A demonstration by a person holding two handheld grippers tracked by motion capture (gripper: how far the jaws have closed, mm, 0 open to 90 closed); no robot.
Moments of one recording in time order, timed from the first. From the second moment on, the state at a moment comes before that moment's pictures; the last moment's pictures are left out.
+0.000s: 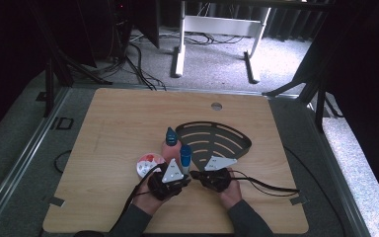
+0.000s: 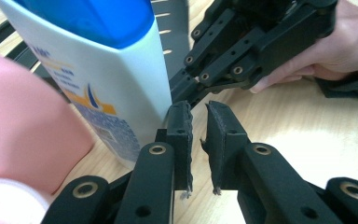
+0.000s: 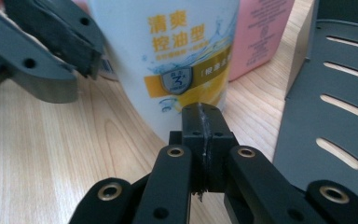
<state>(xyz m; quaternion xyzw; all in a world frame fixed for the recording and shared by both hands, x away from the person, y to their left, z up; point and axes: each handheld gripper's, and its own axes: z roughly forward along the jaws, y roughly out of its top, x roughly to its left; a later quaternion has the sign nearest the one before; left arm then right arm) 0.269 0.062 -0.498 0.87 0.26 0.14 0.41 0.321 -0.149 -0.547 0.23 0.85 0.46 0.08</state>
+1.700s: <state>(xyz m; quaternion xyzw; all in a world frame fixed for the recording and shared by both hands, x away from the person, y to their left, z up) 0.304 0.118 -0.487 0.83 0.34 0.17 0.41 0.330 -0.163 -0.543 0.24 0.87 0.42 0.10</state>
